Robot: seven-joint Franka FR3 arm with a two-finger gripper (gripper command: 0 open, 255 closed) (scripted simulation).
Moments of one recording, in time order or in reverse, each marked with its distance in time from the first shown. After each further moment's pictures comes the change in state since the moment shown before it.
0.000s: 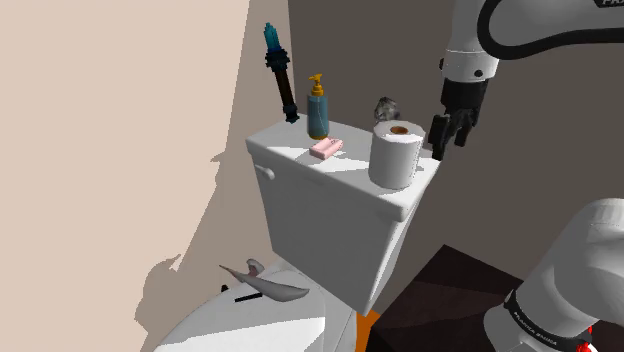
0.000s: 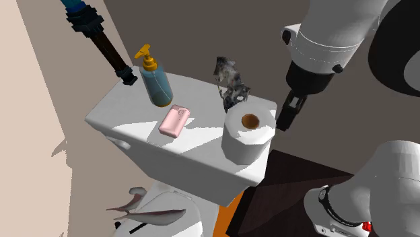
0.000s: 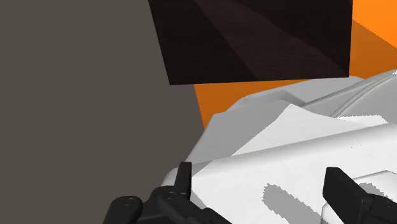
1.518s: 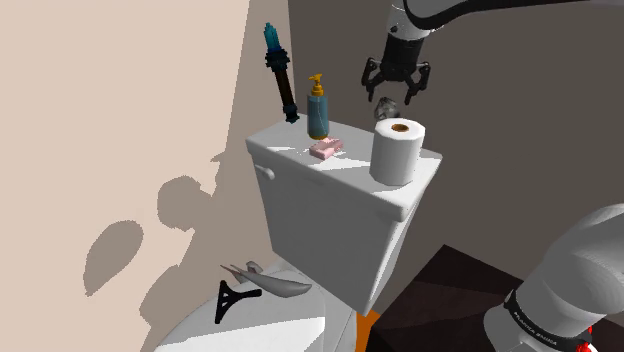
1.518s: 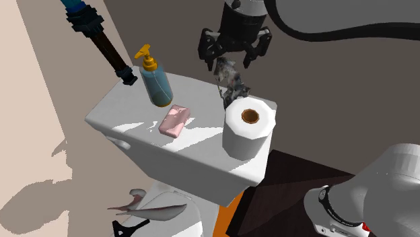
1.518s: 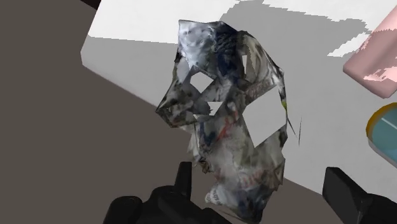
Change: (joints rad) arm -0.202 0.364 0.198 0.372 -0.003 0.274 0.763
